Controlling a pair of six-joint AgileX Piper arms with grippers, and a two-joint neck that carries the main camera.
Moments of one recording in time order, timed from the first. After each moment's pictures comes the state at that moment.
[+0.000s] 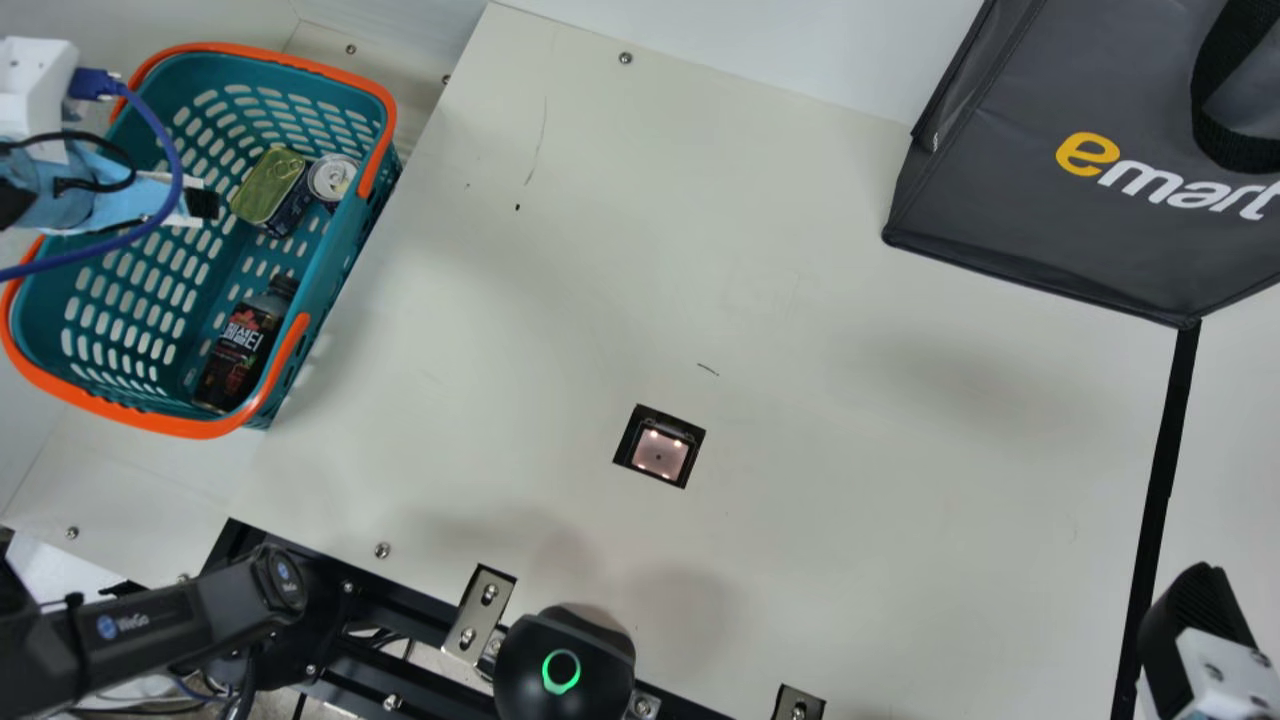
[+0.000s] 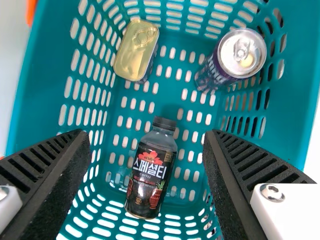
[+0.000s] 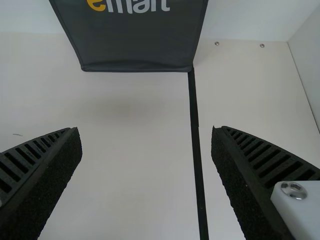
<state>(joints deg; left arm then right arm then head) 45.3 86.3 -61.6 -16.7 49.9 41.3 0.6 42.6 -69.8 -0.8 69.6 -2.3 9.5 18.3</state>
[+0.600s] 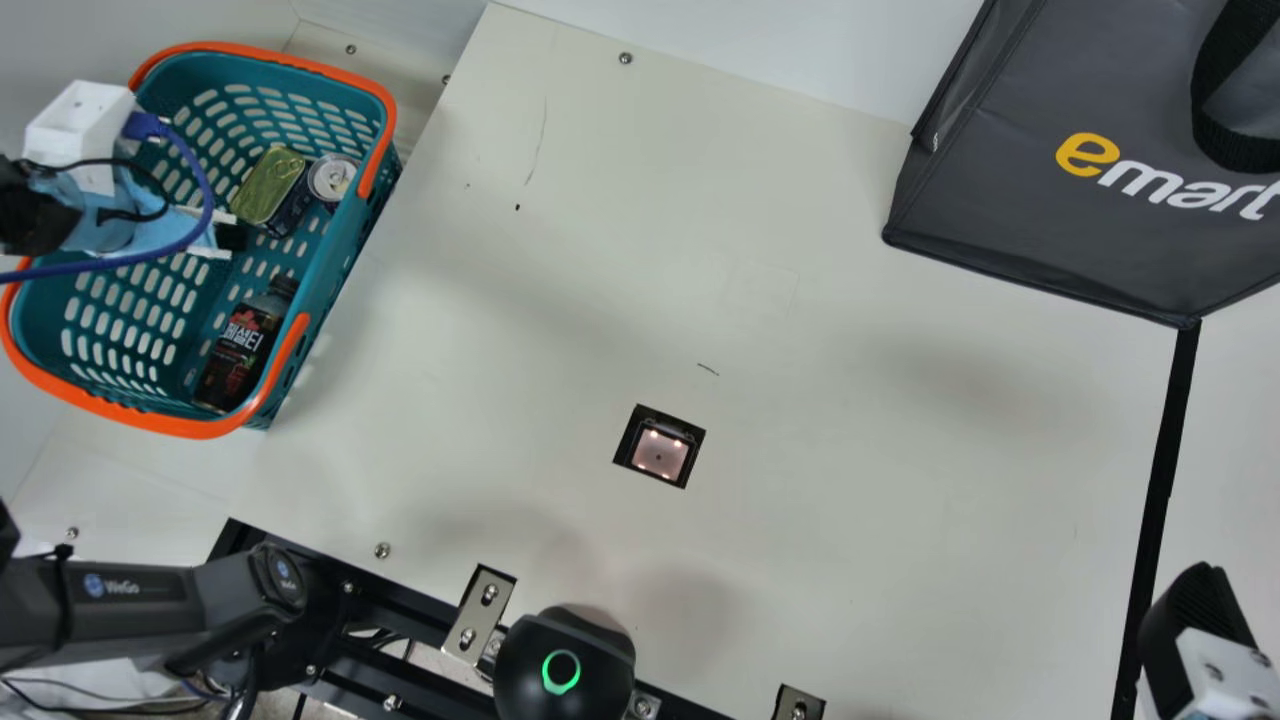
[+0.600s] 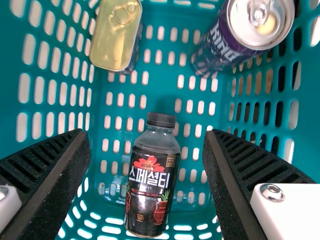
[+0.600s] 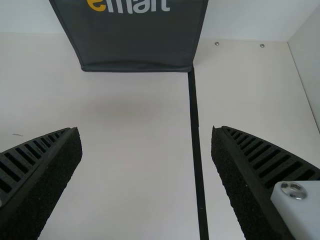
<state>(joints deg) 47.0 94.5 -57.4 -22.6 43.6 55.0 0.6 42.6 -69.8 -0.8 69.6 -2.3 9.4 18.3</state>
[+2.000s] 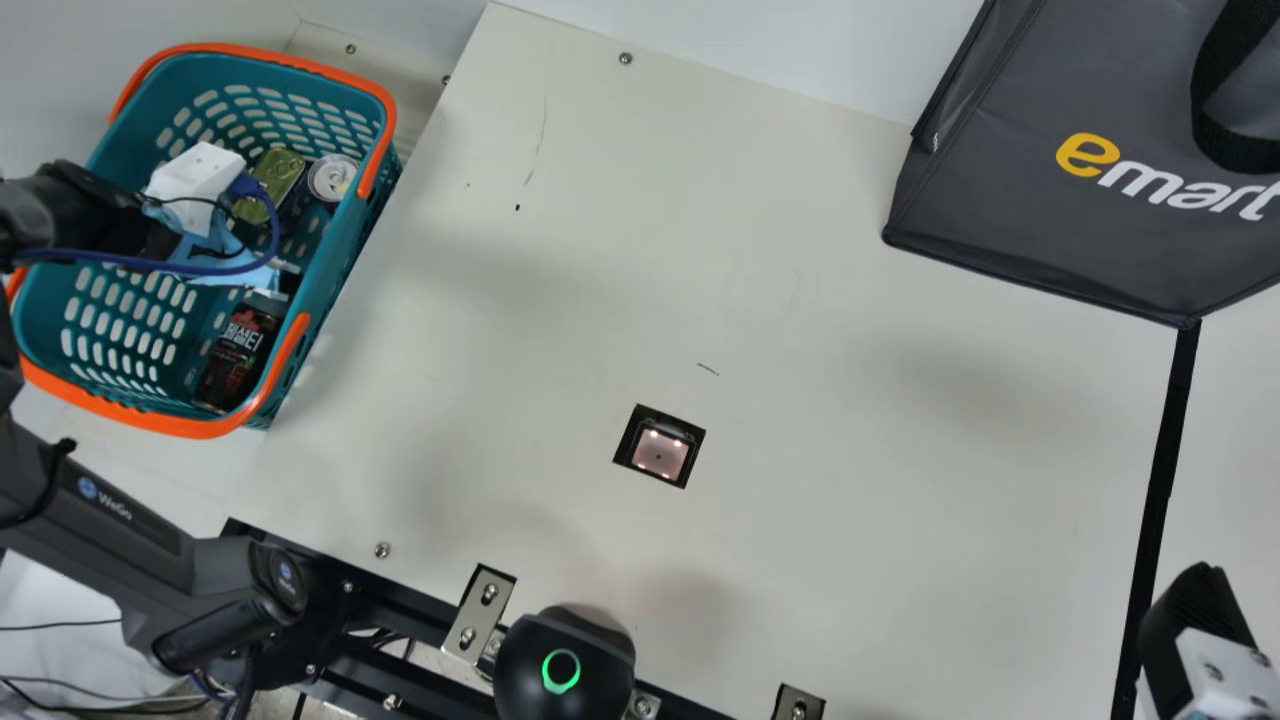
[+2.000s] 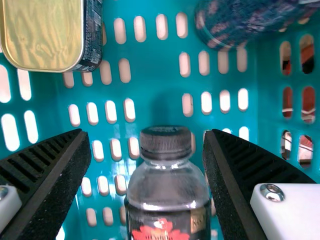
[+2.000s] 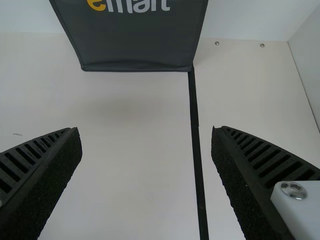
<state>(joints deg) 44.0 116.1 -59.3 -26.3 31.2 69.4 0.6 42.6 -69.8 -0.8 69.7 -2.3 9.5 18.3</state>
